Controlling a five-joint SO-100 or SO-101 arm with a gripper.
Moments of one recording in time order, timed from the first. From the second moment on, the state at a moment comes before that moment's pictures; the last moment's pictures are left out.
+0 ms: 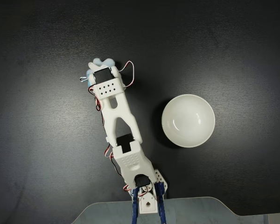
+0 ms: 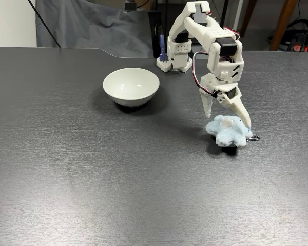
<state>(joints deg) -14.2 53.0 52.4 84.1 -32.6</state>
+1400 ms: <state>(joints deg) -14.3 44.9 50.2 76.3 -32.6</state>
